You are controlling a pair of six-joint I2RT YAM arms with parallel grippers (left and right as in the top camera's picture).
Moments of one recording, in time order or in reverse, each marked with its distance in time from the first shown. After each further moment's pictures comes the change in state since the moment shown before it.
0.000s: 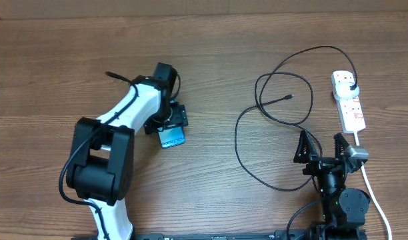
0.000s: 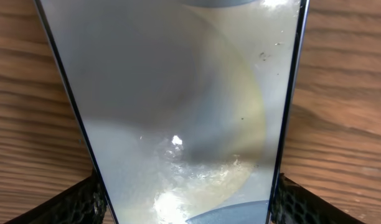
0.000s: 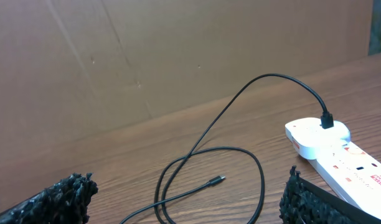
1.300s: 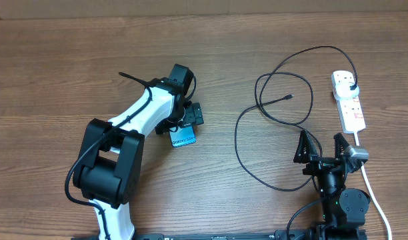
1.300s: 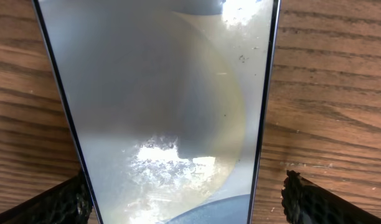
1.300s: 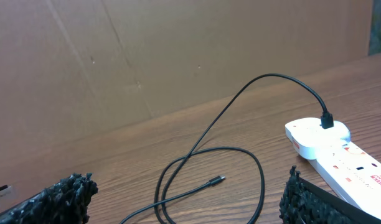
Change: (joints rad) left arm -0.088 0.000 0.005 0.069 -0.004 -0.107; right arm 0.000 0.000 0.000 0.000 0.000 0.000
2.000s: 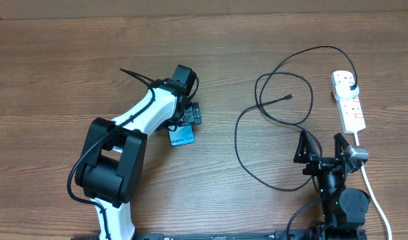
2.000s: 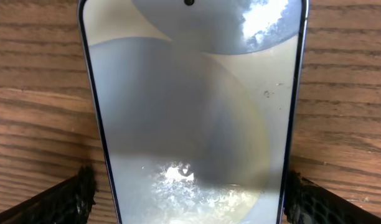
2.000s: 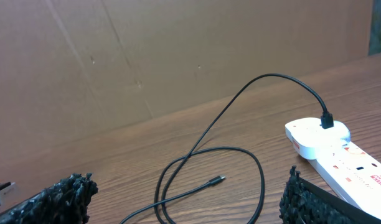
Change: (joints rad) left arm -0.012 0.010 -0.003 0.033 -0.130 0.056; right arm 0.000 0.000 0.000 0.000 0.000 0.000
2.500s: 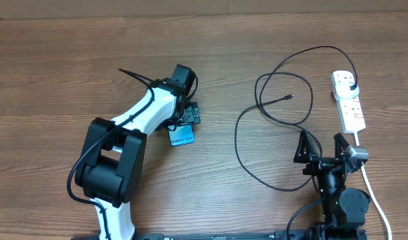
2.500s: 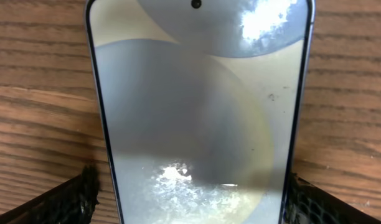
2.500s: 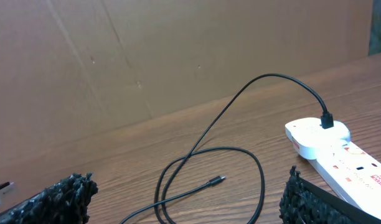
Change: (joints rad) left arm 0.002 0.000 0.000 0.000 0.004 -0.027; right arm 0.000 0.000 0.000 0.000 0.000 -0.001
